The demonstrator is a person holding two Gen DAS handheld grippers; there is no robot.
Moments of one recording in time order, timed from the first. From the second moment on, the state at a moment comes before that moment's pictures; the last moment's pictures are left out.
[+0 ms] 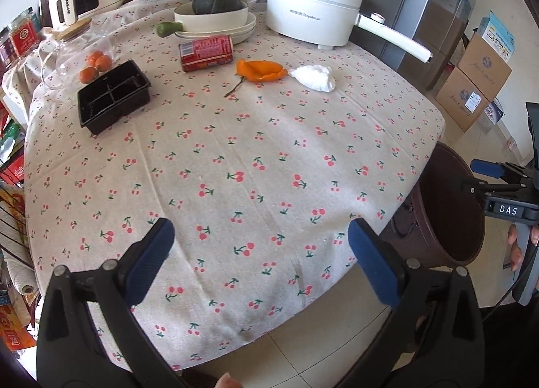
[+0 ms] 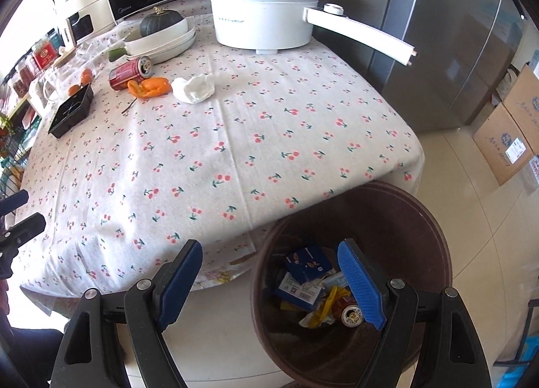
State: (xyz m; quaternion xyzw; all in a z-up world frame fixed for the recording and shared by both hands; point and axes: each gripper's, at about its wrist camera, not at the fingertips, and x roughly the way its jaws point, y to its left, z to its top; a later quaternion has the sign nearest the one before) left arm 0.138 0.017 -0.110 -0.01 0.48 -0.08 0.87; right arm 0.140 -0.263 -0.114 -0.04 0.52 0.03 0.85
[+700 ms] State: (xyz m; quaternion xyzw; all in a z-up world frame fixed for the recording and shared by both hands) left arm 0.244 0.085 -0.157 0.01 0.43 0.00 0.90; right arm 0.286 -0.181 -0.179 -0.04 0.50 0.06 0.86
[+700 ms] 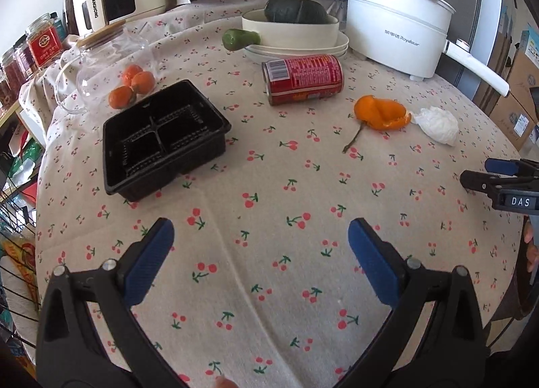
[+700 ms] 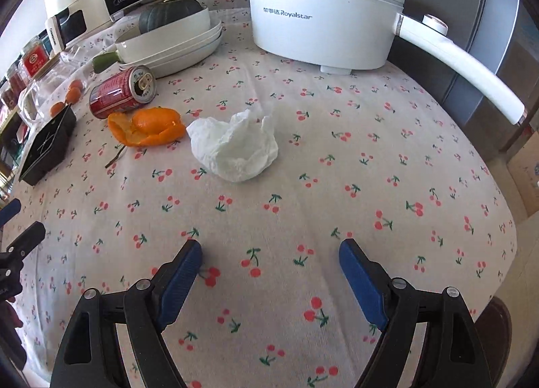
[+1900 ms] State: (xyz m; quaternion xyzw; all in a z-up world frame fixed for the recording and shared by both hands) left arm 0.360 -0.044 -0.174 0.05 0.43 -0.10 0.90; right arm 0.329 -0.214 -0.174 -0.06 0.44 0.12 0.89
